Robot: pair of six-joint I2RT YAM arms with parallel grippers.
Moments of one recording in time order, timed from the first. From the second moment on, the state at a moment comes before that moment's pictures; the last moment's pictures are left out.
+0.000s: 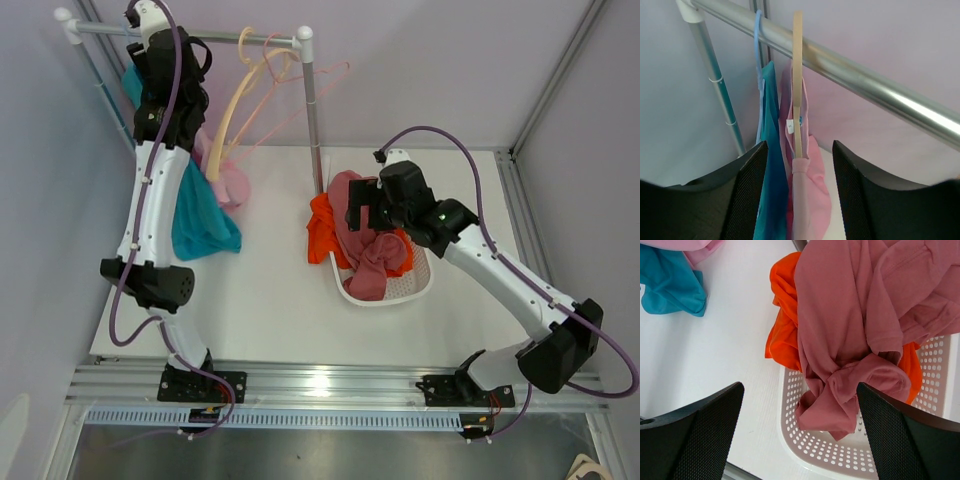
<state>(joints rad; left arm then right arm) -0.18 1.85 2.38 -0.60 -0.71 -0.12 0.68 1.39 1.40 -0.63 0.16 0.42</state>
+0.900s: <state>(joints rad) -0.13 2.02 2.32 -0.19 -0.81 0.01 0.68 1.56 1.56 -0.70 0.13 0.39</state>
